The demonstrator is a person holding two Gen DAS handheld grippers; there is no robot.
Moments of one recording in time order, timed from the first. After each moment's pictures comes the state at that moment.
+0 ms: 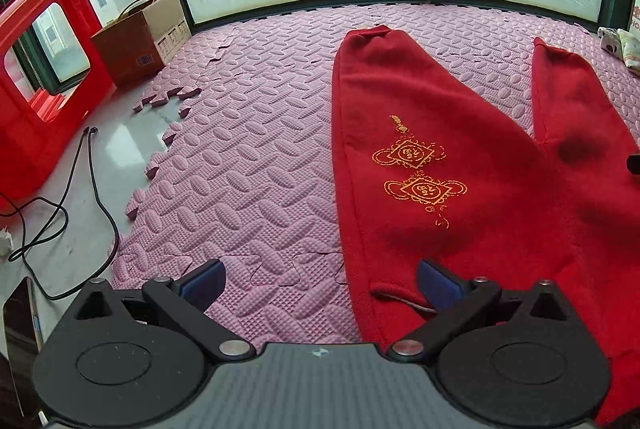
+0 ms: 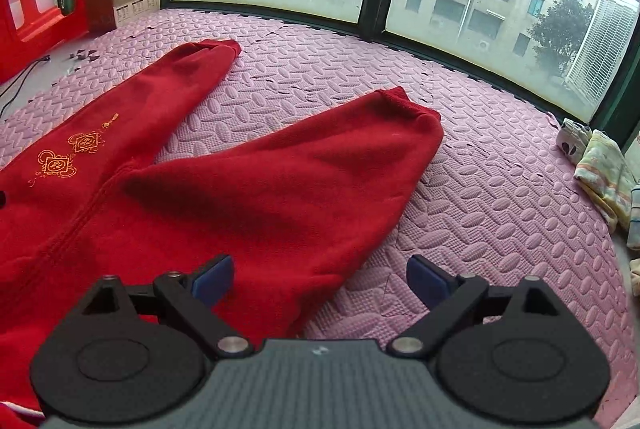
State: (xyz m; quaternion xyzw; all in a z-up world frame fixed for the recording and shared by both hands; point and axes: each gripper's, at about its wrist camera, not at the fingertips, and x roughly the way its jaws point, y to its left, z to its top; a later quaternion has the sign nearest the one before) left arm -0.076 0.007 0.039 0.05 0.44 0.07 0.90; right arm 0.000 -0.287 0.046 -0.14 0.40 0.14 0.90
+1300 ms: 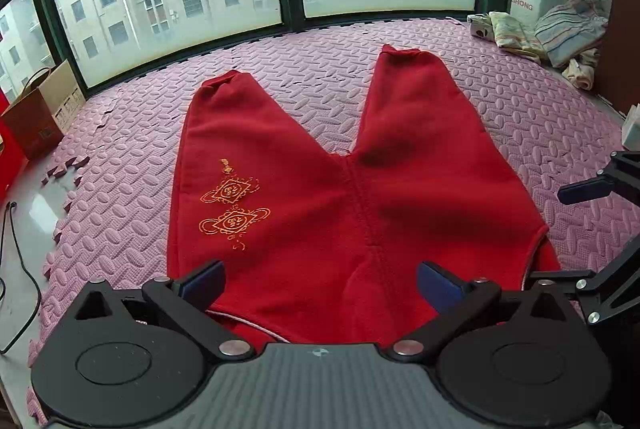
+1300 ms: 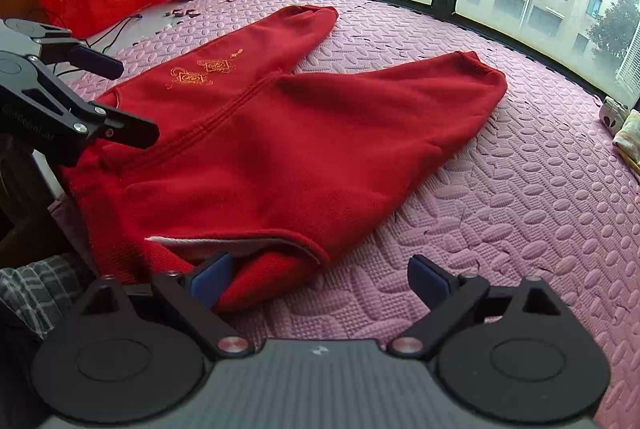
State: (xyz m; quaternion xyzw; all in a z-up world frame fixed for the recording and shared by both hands) left arm -0.106 -0.096 0.070 0.10 0.40 -0.10 0.90; right arm -0.110 -0.287 0.046 -0.13 0.42 0.23 0.87
